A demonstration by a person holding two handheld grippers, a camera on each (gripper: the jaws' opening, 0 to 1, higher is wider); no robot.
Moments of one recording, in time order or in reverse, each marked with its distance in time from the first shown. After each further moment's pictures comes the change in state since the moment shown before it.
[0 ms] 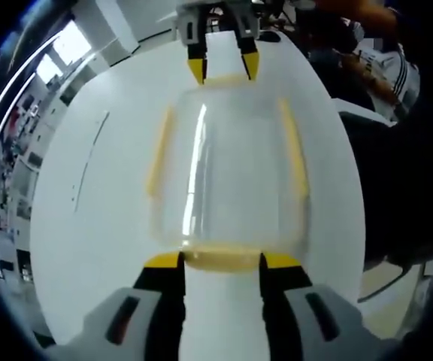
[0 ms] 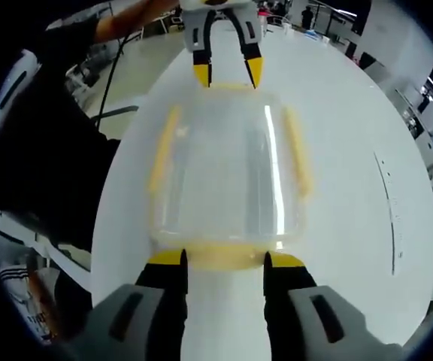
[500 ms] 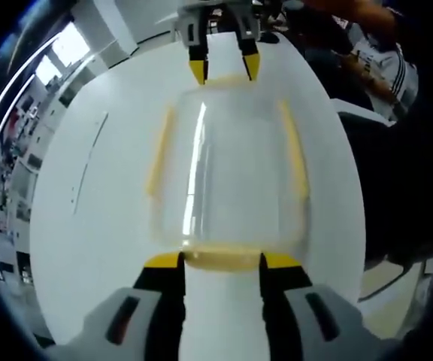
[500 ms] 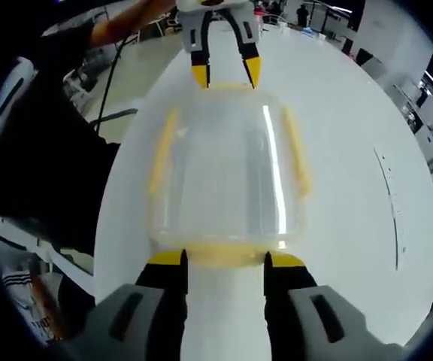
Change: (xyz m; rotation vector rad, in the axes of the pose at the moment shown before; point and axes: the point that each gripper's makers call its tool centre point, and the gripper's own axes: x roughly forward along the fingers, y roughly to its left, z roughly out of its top) left arm 0.001 -0.001 0.000 0.008 -0.009 -0.003; right arm 0.002 0.004 0.000 0.023 -0.001 0.002
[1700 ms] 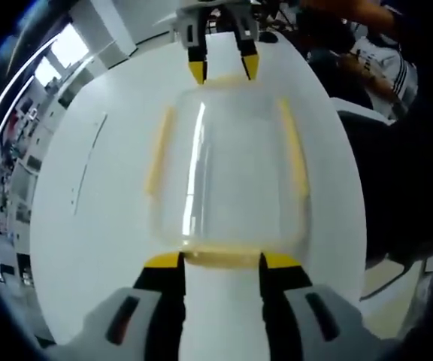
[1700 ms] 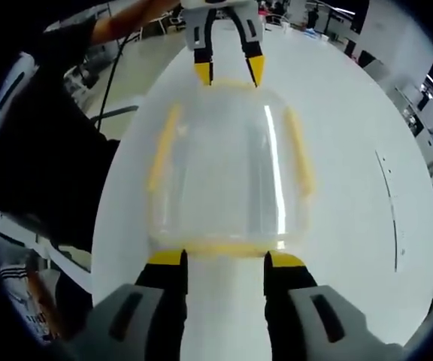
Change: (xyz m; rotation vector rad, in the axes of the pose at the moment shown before) left arm 0.002 0.003 0.001 0.007 -0.001 -0.003; right arm 0.001 -0.003 -0.002 -0.009 -0.002 -0.001
